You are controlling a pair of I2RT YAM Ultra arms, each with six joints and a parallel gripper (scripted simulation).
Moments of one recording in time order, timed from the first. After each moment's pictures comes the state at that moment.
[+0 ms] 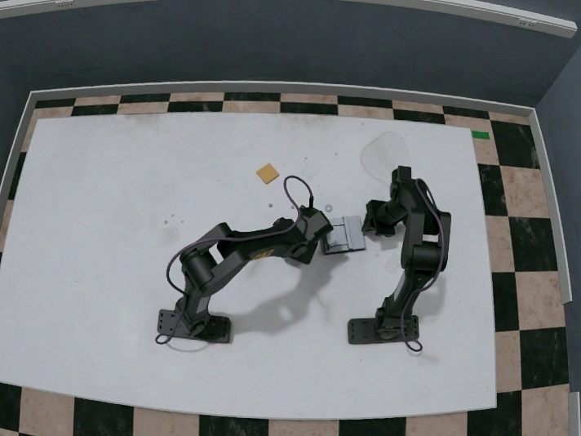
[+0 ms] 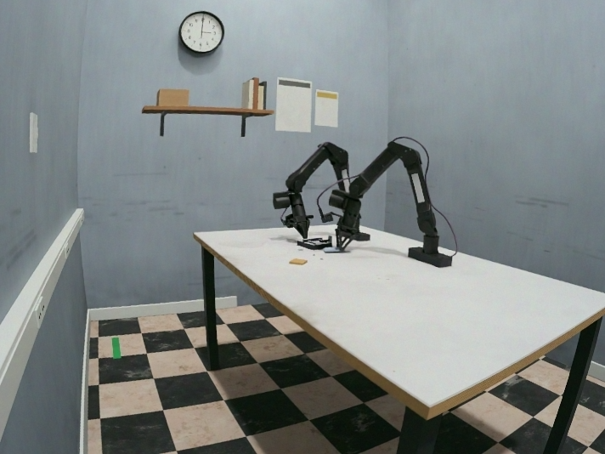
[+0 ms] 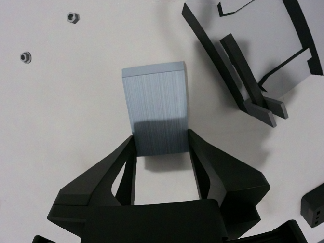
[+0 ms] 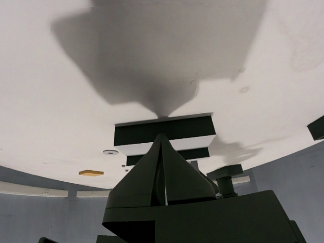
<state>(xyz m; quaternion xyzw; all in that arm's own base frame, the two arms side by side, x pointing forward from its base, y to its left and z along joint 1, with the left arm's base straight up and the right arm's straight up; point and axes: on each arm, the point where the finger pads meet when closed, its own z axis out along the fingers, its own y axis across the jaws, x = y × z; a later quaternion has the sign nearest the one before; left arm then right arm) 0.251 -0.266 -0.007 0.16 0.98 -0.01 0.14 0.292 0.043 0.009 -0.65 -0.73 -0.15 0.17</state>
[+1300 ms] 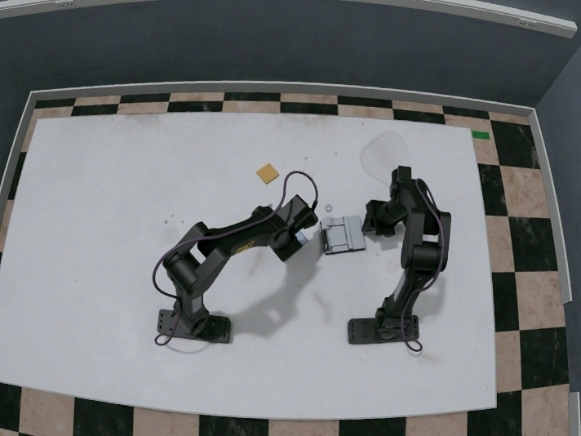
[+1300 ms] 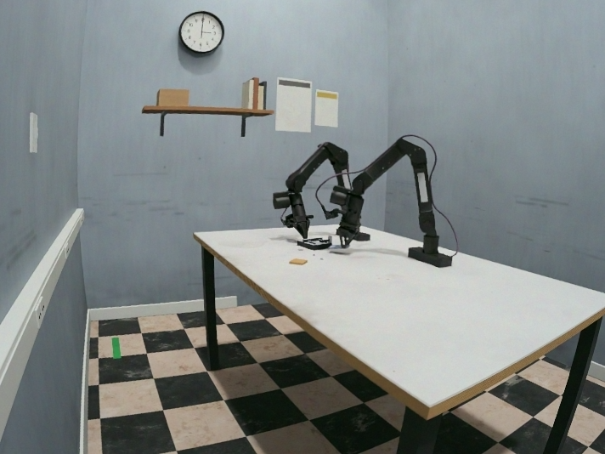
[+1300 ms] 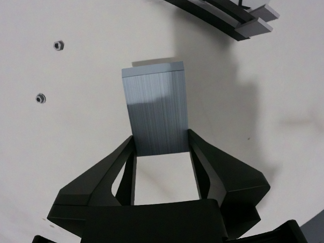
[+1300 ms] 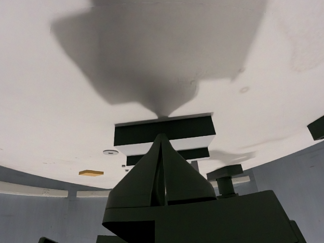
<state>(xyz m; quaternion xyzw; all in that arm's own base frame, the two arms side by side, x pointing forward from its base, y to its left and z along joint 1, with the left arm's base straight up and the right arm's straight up) 0.250 -0.232 0.010 0.40 0.91 -0.04 0.10 0.292 0.043 0.009 -0.65 -0.73 -0.15 0.17</state>
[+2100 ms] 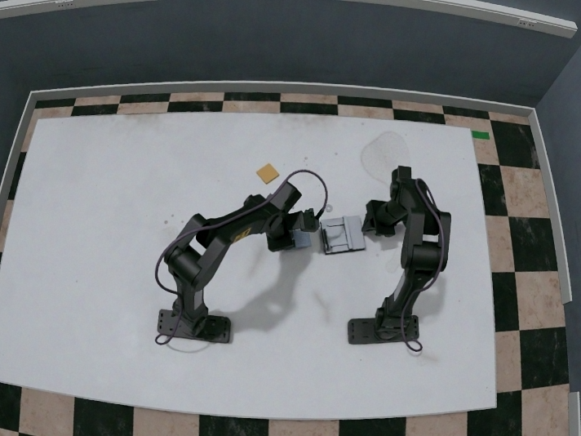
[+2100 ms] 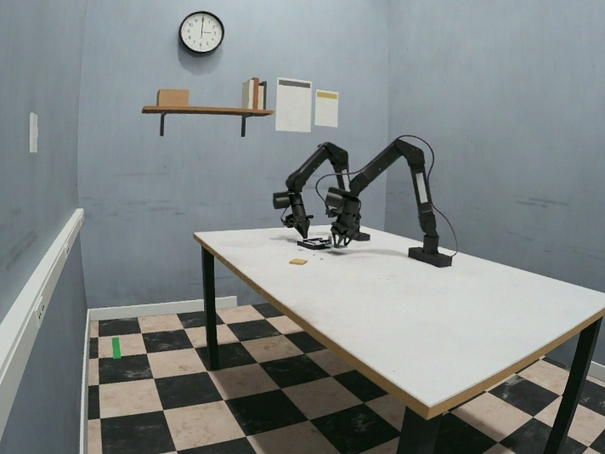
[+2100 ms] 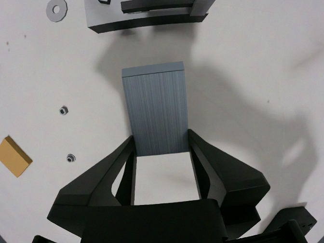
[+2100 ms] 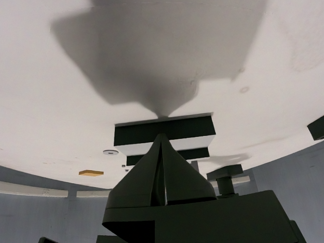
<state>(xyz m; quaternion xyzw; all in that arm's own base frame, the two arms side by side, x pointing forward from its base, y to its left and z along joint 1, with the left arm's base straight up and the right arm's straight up) 0.269 -0.234 0.010 0.61 0.78 -0.09 0.11 0.292 0.043 0.009 -0.65 -0.73 -0.15 0.17</state>
